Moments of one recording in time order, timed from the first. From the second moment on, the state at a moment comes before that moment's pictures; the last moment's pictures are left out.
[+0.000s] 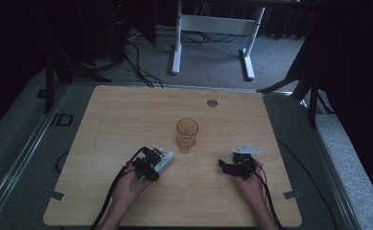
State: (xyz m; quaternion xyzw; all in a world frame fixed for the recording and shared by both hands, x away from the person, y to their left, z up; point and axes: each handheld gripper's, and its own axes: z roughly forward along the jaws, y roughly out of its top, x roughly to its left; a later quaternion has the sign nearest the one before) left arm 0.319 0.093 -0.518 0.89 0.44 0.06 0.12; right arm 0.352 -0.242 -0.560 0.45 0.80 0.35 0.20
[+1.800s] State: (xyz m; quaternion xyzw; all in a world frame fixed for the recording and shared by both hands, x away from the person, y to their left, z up) left arm 0.315 0.097 -0.480 0.90 0.40 0.10 0.15; right arm 0.346 -0.237 -0.552 0.42 0.82 0.32 0.20
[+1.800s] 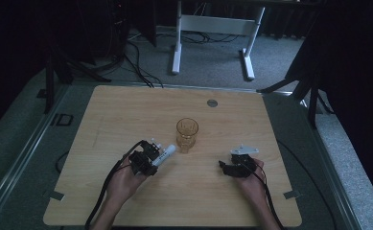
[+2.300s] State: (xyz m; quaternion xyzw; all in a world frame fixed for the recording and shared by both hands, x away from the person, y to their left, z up) left arm 0.313 0.091 -0.474 0.91 0.37 0.10 0.15; right arm 0.330 -0.232 -0.517 0.35 0.84 0.34 0.25
